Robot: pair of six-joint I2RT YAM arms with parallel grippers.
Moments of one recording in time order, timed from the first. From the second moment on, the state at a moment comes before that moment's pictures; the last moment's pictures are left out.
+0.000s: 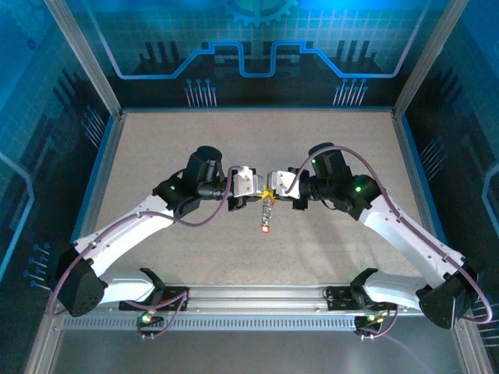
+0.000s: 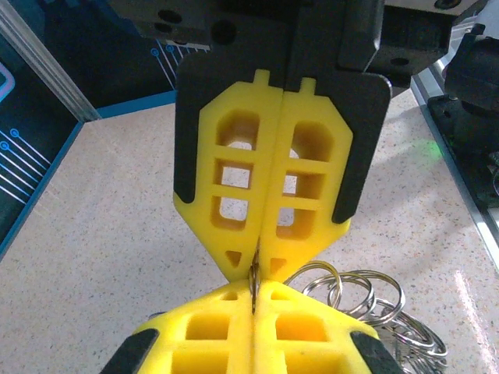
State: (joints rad) left arm -0.64 1.26 1.02 -0.23 0.62 0.60; right arm 0.61 1.16 1.10 -0.62 -0.48 -0.83
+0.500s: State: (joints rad) left arm -0.65 1.26 1.02 -0.24 0.62 0.62; right arm 0.60 1.11 1.06 -0.60 -0.50 -0.83
